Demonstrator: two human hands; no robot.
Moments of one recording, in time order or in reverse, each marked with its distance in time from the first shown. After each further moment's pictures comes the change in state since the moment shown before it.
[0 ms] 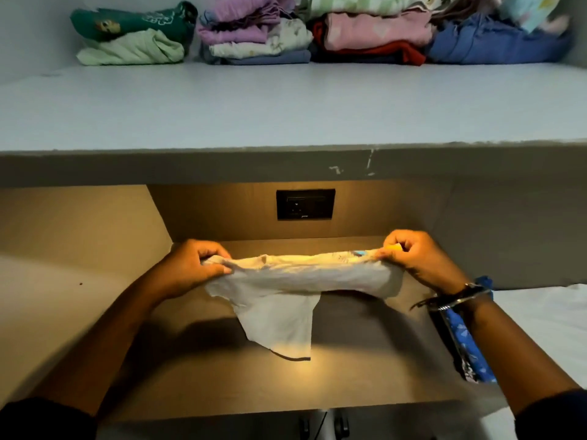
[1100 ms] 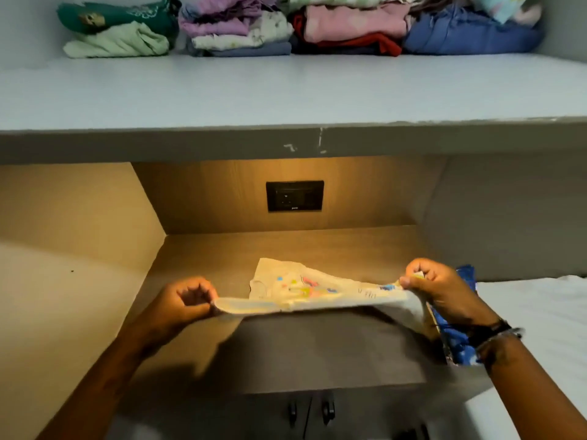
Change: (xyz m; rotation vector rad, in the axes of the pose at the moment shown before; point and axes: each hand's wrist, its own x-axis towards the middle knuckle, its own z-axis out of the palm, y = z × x) left_hand -0.069 -0.017 0.054 -0.488 0.038 -0.071; right_hand -0.081 0.053 -0.027 0.331 0.006 0.244
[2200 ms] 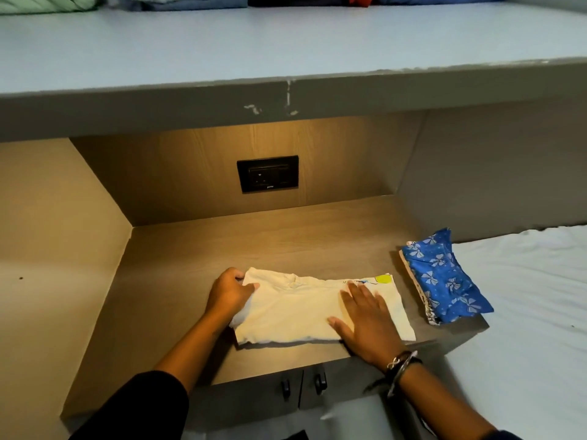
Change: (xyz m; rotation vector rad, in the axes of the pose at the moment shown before) left_hand 0.108 -0.111 0.098 0.458 0.241 -0.282; right_hand -0.038 0.111 0.111 -1.183 0.016 0.063
